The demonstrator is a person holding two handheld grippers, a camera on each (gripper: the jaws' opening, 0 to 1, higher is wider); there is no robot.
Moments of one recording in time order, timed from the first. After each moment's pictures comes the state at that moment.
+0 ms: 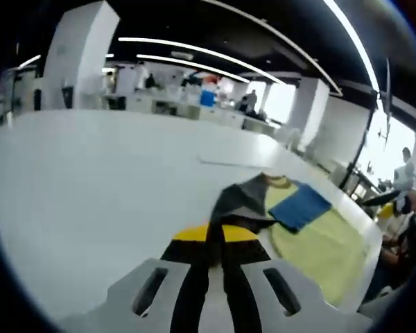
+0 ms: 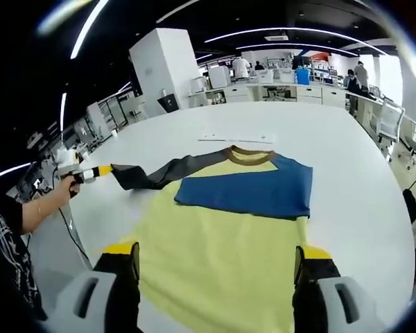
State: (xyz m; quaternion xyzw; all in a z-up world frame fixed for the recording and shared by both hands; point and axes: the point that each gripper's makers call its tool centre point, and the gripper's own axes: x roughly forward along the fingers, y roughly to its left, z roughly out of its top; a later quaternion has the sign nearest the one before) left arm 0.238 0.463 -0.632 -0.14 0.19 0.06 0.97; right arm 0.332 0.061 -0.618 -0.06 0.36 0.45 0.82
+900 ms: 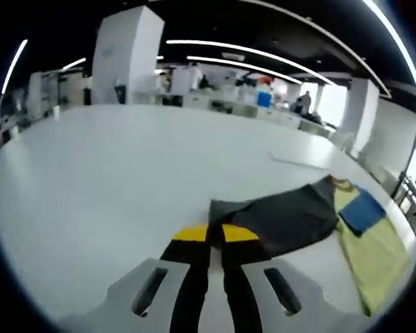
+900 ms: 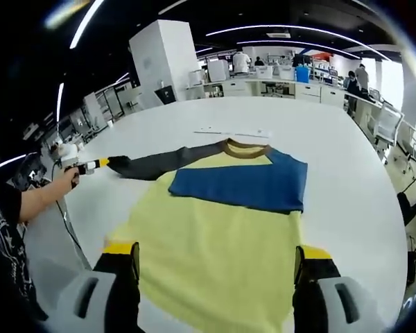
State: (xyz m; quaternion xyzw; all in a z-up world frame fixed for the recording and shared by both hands) left arm 0.214 0.546 -0.674 -0.12 0.22 0.23 0.94; right arm 0.333 0.050 -0.626 -0.08 0.37 0.43 0.82
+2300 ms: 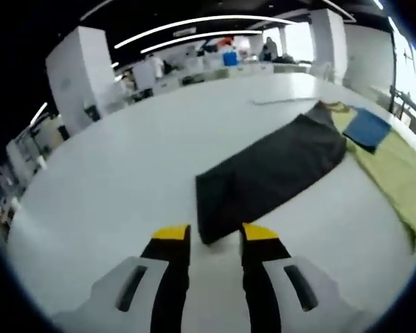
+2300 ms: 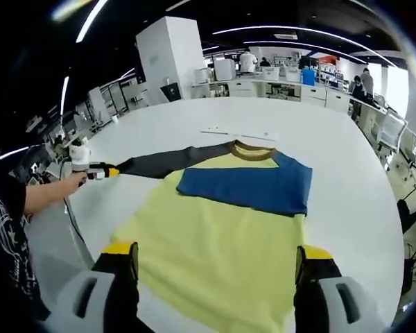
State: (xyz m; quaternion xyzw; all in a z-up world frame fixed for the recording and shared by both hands) left arm 0.206 0.536 -0.707 0.03 0.32 0.16 0.93; right arm 0.321 0.055 -0.611 -0.09 0.36 0.45 0.81
